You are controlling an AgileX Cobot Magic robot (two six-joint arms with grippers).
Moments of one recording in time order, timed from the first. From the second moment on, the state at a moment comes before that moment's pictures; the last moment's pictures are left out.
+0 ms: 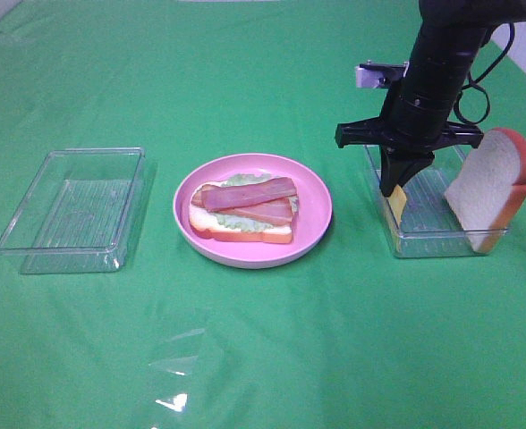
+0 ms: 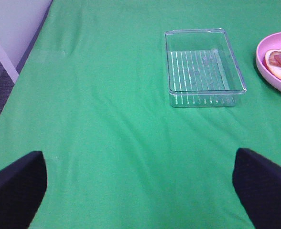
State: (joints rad) left arm 0.06 -0.01 -0.50 -0.02 1.06 0.03; right arm 0.25 2.13 -1.61 0.06 1.06 0.10
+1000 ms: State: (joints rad) left arm 0.06 -0.01 -0.50 -0.02 1.06 0.03; right arm 0.26 1.89 -1.43 0.99 0.91 -0.44
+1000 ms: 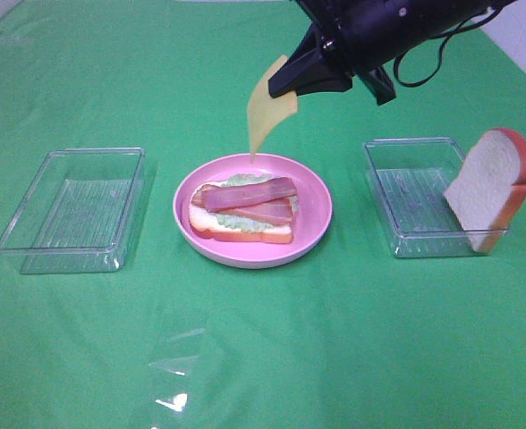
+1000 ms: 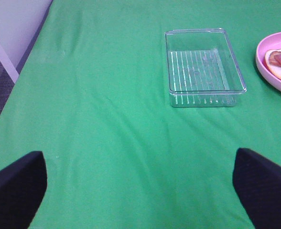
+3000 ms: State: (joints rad) left arm 0.06 -0.01 -0.50 -0.02 1.06 0.03; right arm 0.34 1.98 -1.51 0.49 0.72 -0.16
